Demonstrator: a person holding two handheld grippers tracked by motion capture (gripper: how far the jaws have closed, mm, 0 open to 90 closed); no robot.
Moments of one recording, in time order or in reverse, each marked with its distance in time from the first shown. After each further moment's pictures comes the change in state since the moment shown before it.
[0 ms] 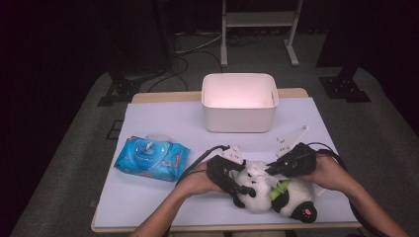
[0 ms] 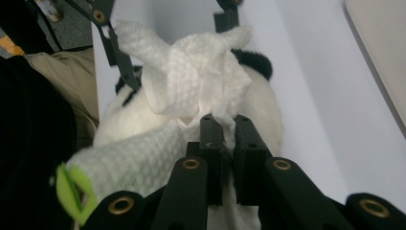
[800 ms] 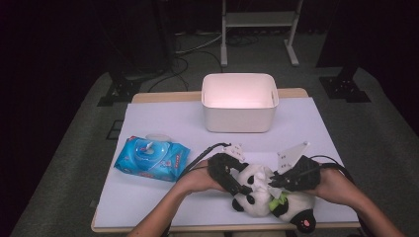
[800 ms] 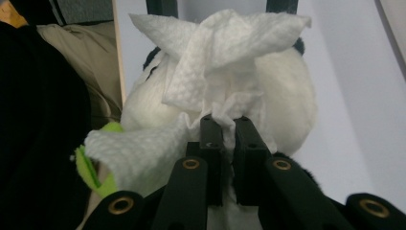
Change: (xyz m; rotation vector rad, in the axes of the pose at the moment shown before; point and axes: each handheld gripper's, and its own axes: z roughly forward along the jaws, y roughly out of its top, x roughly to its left) left arm 0.001 0.008 -0.002 0.038 -0.034 -0.026; right arm 0.034 -0.001 -0.001 0.064 -0.012 -0.067
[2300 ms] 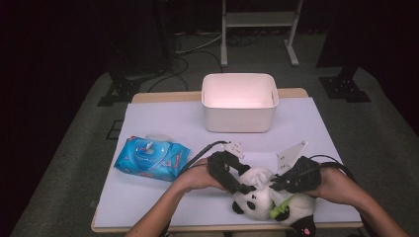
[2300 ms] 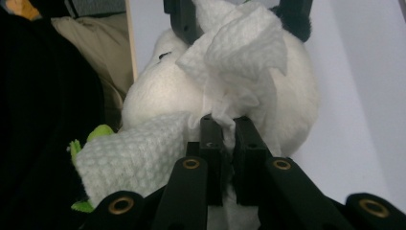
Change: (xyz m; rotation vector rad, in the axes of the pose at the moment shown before) left arm 0.004 0.001 -0.001 0.002 -0.071 -0.033; right arm 0.003 0.004 -0.003 0.043 0.038 -0.004
